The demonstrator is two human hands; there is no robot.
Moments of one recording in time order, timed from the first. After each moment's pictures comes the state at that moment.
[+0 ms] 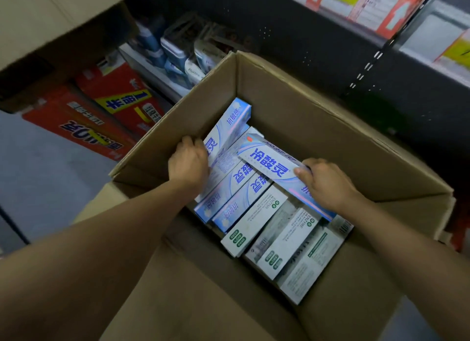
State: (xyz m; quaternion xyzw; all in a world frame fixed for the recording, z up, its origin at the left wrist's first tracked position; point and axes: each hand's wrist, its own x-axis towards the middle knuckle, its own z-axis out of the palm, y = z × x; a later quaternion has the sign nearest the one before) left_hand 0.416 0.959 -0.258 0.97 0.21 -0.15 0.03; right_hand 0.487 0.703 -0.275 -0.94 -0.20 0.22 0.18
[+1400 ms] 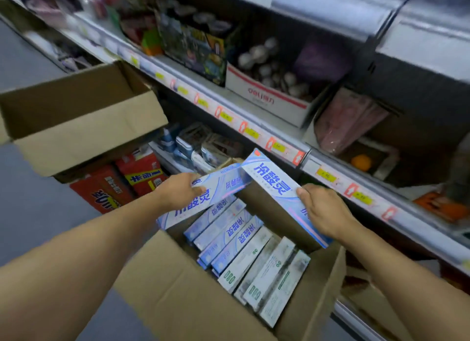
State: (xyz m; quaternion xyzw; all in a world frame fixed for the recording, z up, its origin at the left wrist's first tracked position) left_hand 0.380 1.001 -0.021 0.93 0.14 -0.19 0.29; right_hand 0.438 0.705 -0.009 -0.96 -0.19 0.11 0.16
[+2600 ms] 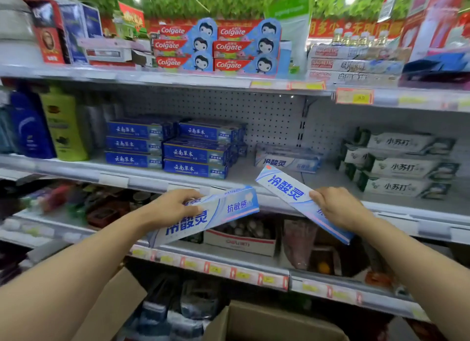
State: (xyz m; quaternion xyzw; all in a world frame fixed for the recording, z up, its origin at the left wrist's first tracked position) left_hand 0.485 1.139 0.297 0.93 -0.21 -0.03 0.31; right_hand 0.450 0.789 0.304 -0.99 -0.03 -0.11 -0.08
